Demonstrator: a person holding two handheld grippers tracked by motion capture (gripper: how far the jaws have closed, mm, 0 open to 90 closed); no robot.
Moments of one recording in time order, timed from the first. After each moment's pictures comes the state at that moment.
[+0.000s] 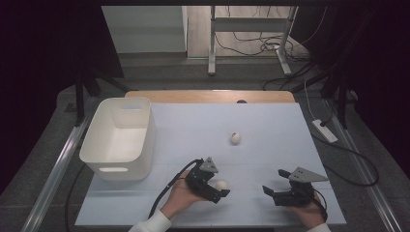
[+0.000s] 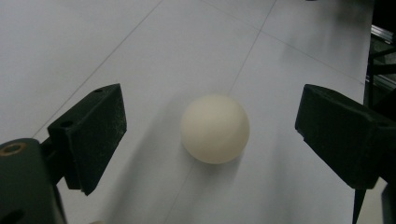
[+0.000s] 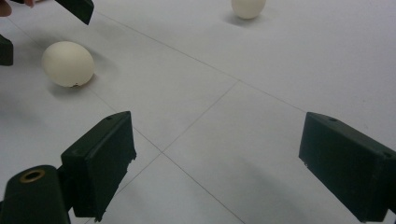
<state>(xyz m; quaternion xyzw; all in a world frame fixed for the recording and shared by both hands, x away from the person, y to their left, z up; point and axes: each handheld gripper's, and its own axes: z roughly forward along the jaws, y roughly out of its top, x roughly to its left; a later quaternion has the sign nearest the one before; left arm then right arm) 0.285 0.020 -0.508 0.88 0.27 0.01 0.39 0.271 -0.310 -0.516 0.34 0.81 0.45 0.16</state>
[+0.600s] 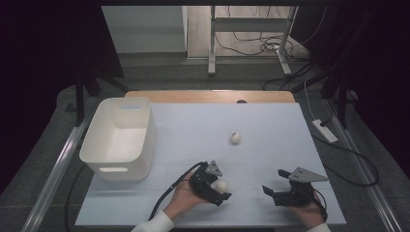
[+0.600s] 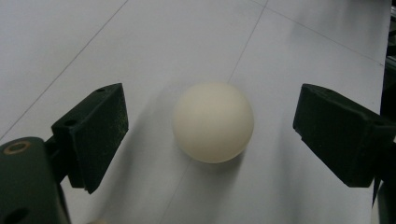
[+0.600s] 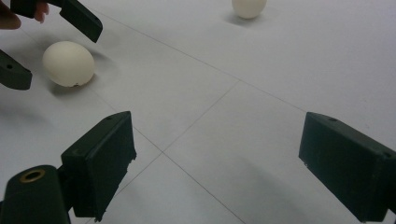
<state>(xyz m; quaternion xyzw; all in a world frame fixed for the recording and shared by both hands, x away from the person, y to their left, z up) 0.285 0.009 -0.518 0.90 0.26 0.01 0.36 0.272 -0.310 -0.516 0.34 0.81 0.45 0.16</state>
